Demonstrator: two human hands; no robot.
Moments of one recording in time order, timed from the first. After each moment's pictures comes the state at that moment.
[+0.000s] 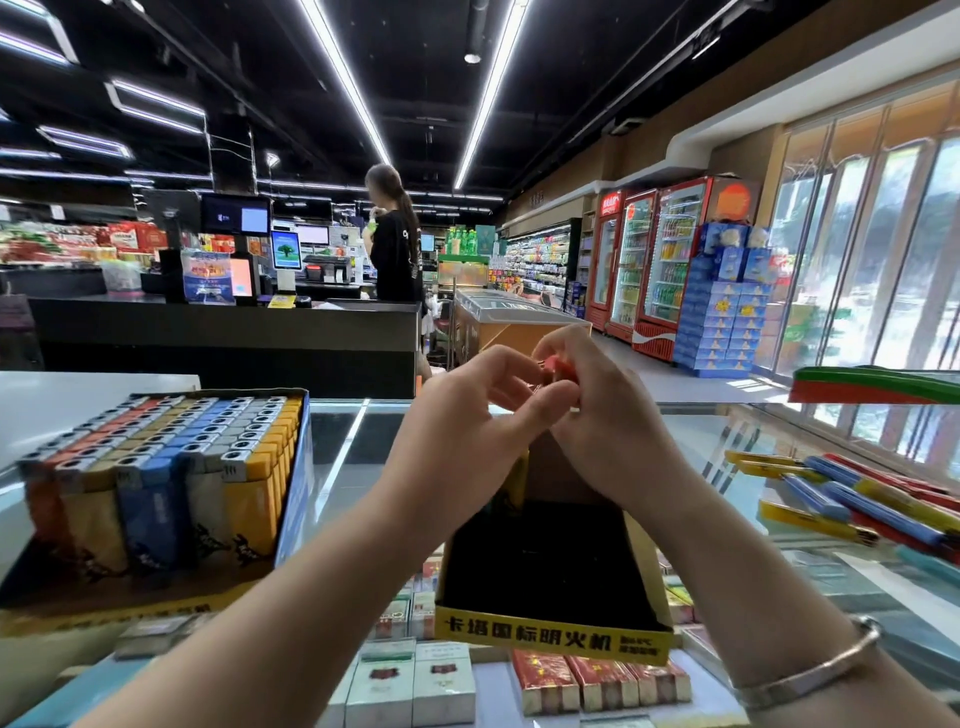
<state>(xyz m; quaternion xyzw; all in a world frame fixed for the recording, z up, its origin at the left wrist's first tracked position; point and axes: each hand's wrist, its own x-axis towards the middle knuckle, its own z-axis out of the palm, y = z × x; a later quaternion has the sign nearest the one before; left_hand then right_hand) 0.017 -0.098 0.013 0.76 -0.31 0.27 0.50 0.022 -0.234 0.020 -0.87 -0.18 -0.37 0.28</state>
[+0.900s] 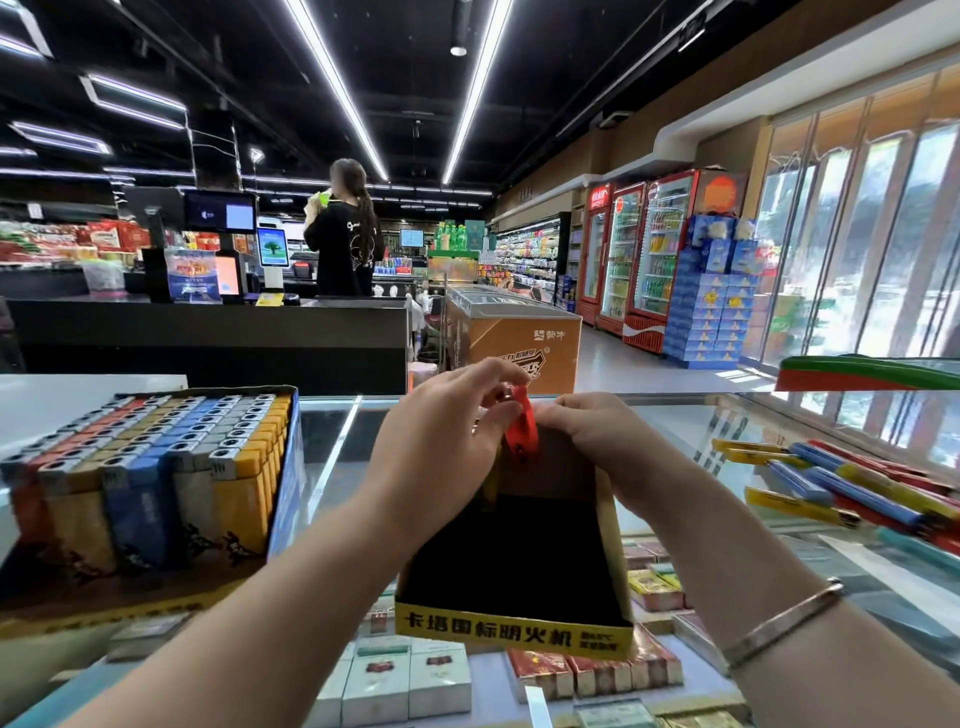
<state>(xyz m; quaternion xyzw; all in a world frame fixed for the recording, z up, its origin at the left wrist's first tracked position) 0.029 -0.093 0.001 0.80 -0.31 0.36 0.35 0.048 -0.254 0.001 -0.80 0.00 -0.06 0.60</state>
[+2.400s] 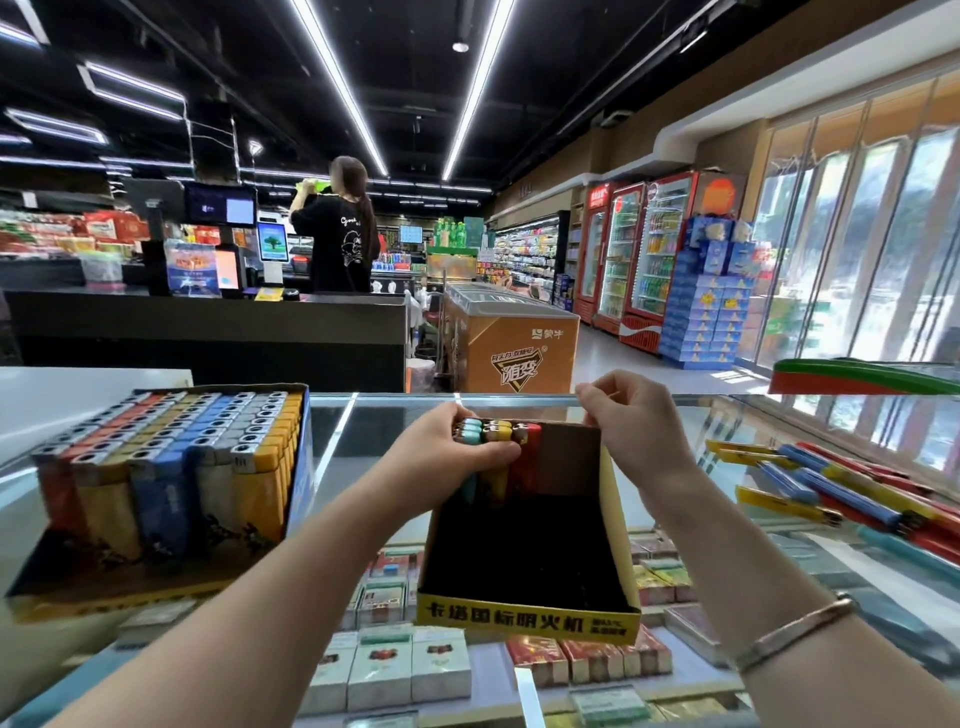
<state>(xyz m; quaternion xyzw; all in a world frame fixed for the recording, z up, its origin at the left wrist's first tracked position) 0.064 -0.077 -0.013 0.81 -0.19 -0.04 0.55 0.041 -0.266 -0.001 -0.81 0.00 -0.33 0.49</state>
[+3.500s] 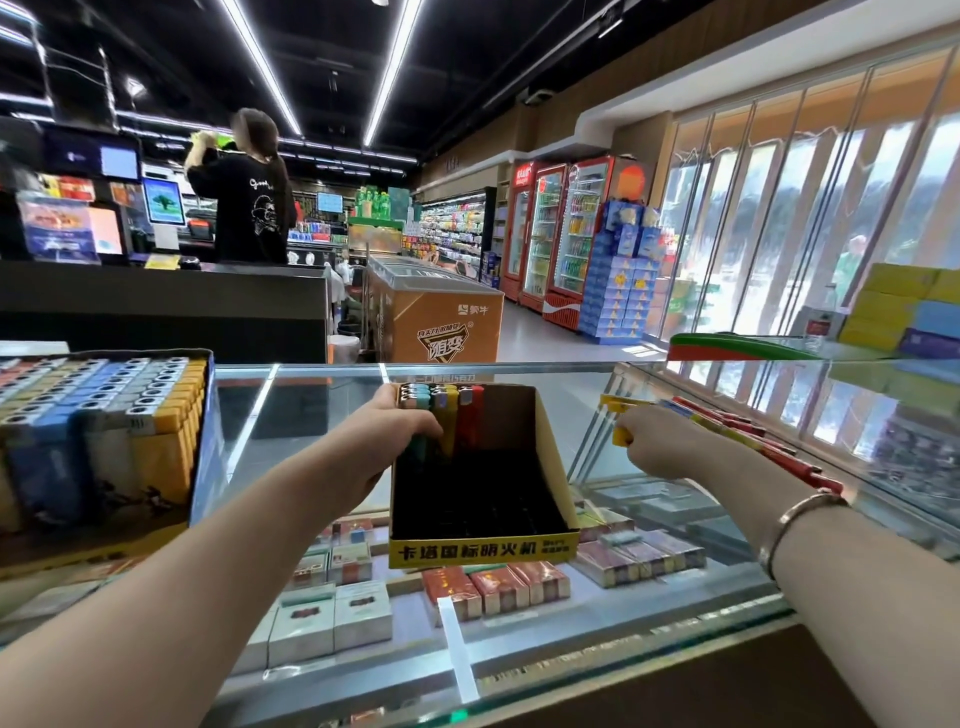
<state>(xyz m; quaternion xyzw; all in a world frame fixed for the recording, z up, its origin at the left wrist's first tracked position) 0.046 -0.106 -0.019 0.72 -0.12 -0.17 0.66 -0.001 -0.382 -0.013 -0.99 0.13 -0.04 0.02</state>
